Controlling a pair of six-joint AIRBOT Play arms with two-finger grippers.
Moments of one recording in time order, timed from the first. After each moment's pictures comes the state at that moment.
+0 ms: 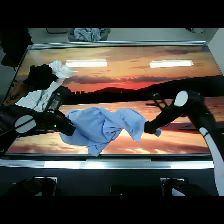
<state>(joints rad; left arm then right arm) -0.49 -0.96 1.04 1.55 -1.28 -1.55 0.12 -1.26 1.04 -1.25 1.38 1.08</state>
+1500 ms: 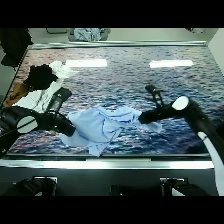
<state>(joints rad) -0.49 -0.95 1.04 1.57 -1.27 -1.55 0.11 -1.21 1.02 -1.02 1.09 1.01</state>
